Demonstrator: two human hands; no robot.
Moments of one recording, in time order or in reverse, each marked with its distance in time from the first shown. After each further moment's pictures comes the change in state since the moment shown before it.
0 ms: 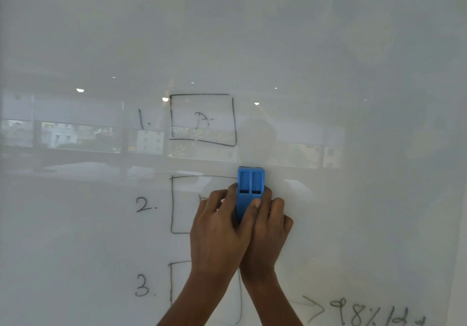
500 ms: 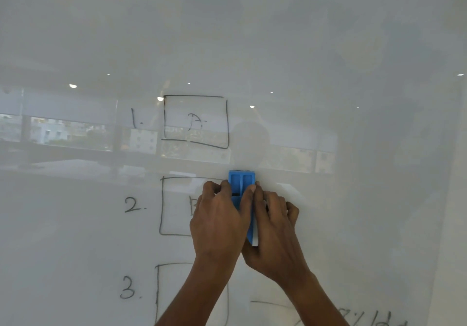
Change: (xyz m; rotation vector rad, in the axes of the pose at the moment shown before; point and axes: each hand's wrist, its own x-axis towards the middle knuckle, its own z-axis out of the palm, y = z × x) left_hand 0.024 0.031 0.001 0.147 -0.203 -0.245; right_hand 0.030 0.060 -0.037 0.215 -0.261 -0.470
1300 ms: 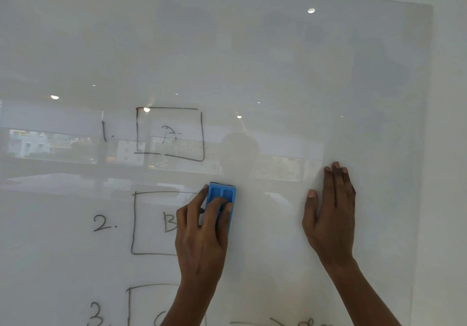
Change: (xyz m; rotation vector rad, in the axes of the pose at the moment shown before) left_hand 0.005 -0.023 0.070 -0.182 0.530 0.375; right_hand 0.015 0.139 -0.047 -0.170 0.349 0.260
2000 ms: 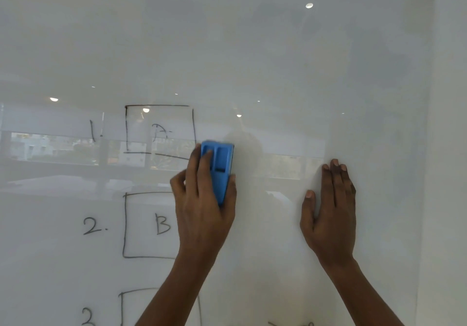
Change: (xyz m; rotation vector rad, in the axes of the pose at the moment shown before) left_hand 0.052 0.027 0.007 -0.095 0.040 0.010; right_hand -0.003 0.009 0.005 0.007 0.009 -0.017
